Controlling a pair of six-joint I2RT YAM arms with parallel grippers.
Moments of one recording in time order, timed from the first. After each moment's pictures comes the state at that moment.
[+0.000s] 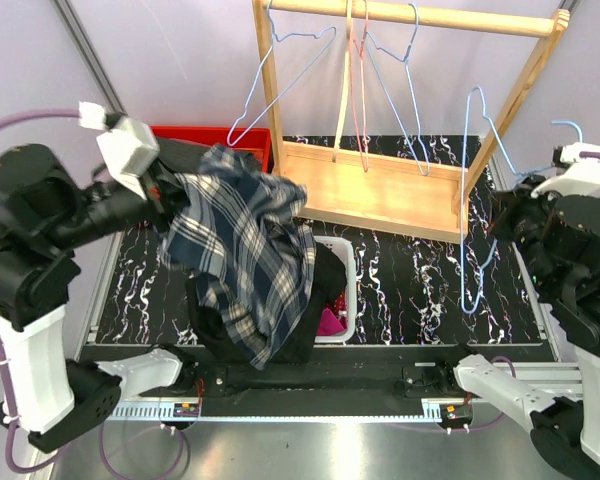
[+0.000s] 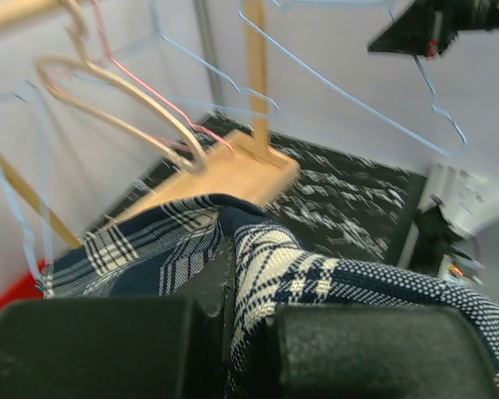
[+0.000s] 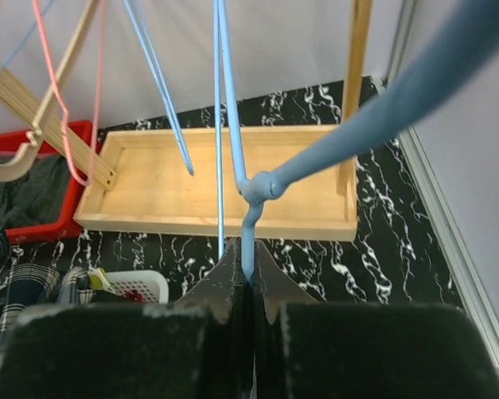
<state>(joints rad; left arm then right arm) -0.44 1.19 2.23 -1.05 0.61 0.08 0.46 0.93 1.78 -1.06 0.50 0.28</state>
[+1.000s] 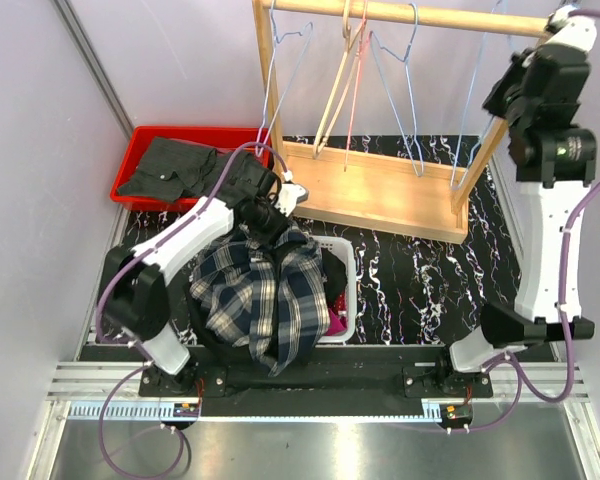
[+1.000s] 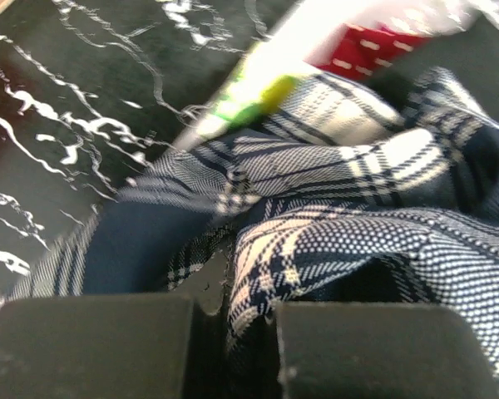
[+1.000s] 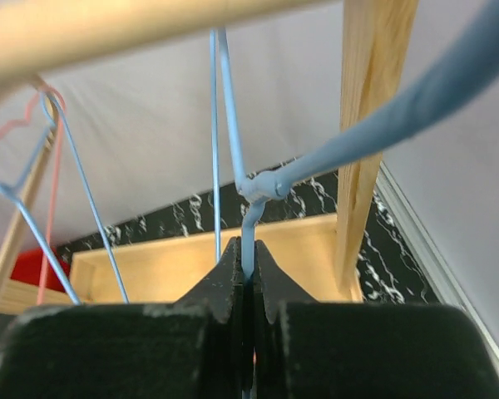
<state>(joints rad) -0.55 1.62 1.36 -0.83 0.27 0.20 0.07 1.53 2.21 -0.86 0.31 0.25</state>
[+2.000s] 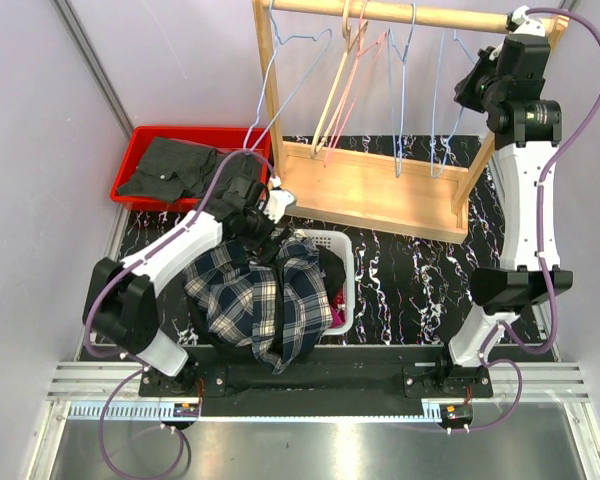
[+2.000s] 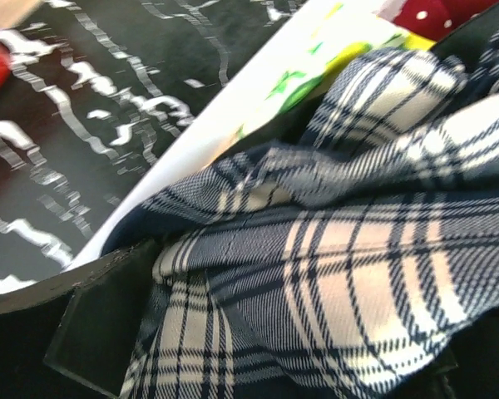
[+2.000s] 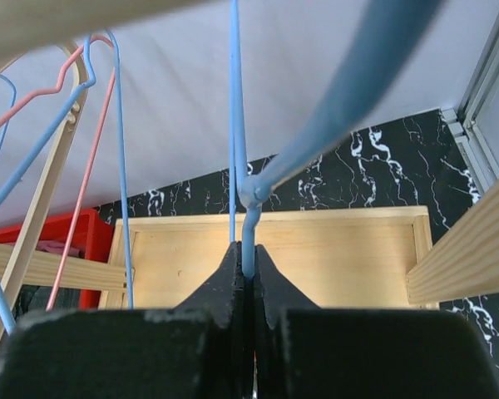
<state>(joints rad) -0.49 1.56 1.19 -0.67 0.20 0.26 0.01 1.80 2.36 -0.85 0.04 0.33</state>
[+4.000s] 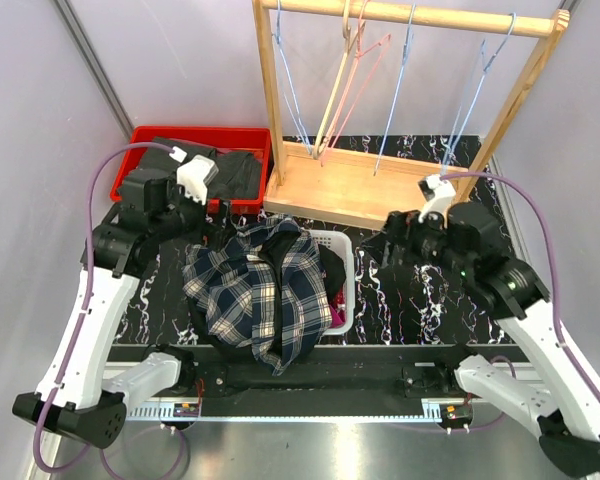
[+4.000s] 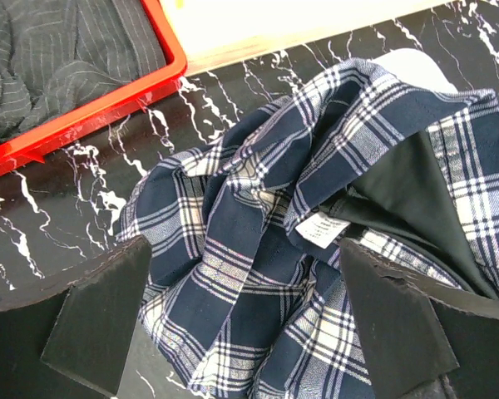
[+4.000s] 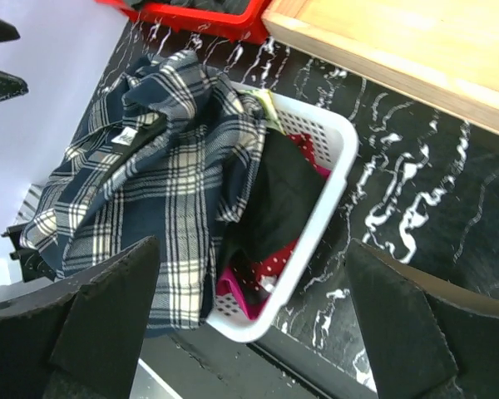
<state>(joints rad) -0.26 1.02 1.32 -0.92 0.28 0.10 0.52 0.81 1.10 -0.68 -0.17 0.43</state>
